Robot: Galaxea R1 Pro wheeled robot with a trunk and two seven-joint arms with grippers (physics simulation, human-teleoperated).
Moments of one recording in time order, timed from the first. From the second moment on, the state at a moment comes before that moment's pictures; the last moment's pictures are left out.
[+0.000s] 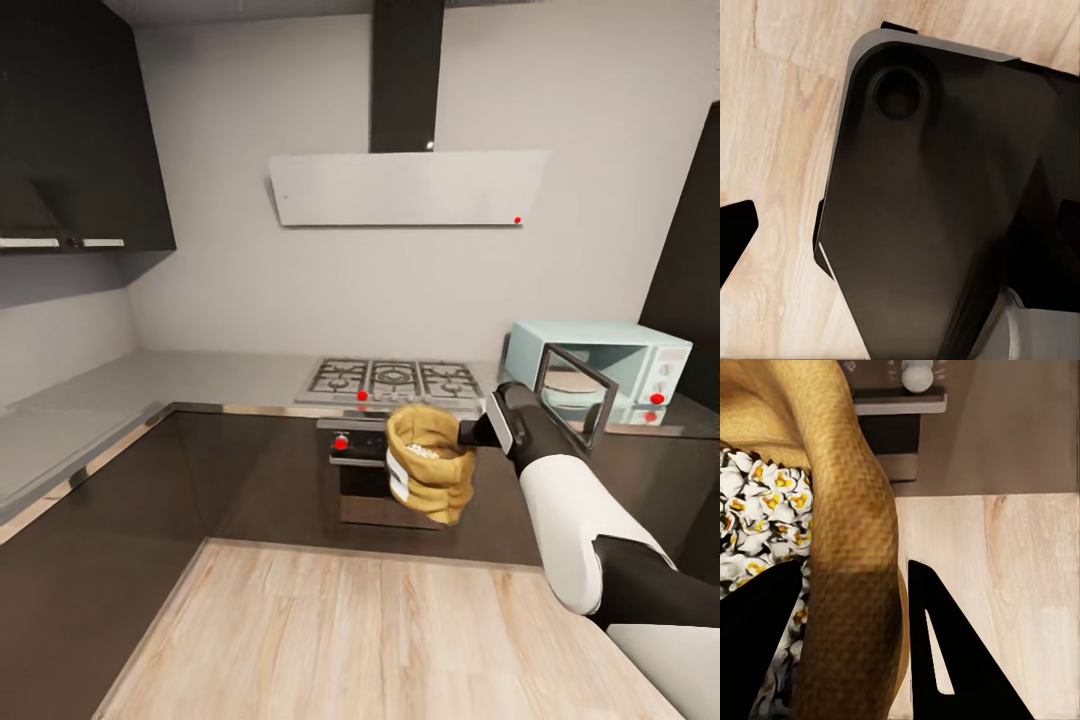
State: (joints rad) left arm 0.01 0.00 0.07 -0.05 0.19 -0.02 0.01; right arm -1.15 0.04 -0.21 -0.61 0.14 1.04 -0.05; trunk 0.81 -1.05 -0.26
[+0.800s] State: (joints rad) left arm 0.01 0.00 0.07 -0.05 0.20 -0.04 0.01; right arm -1.15 0.02 -0.21 -0.61 0.16 1.04 -0.05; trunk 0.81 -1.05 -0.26
